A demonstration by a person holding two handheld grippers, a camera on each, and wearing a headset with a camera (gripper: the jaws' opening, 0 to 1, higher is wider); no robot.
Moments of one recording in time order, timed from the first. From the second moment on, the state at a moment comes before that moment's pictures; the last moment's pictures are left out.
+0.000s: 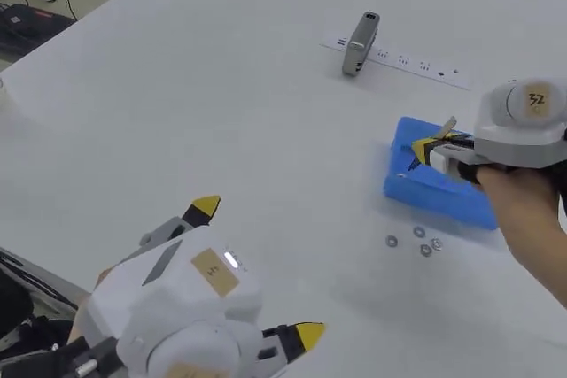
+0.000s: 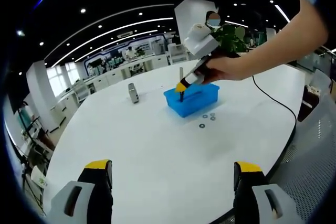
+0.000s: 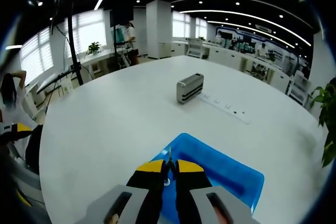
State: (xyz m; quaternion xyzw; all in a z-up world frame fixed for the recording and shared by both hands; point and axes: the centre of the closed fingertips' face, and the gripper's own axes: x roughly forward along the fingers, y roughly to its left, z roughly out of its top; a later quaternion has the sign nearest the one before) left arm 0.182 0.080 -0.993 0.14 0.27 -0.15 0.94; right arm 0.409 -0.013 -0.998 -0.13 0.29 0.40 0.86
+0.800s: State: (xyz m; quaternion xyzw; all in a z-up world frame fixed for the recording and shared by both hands) left arm 0.182 0.078 -0.992 0.13 0.27 -0.15 0.94; right arm 0.338 -0.017 -0.966 -0.07 0.26 0.45 0.85
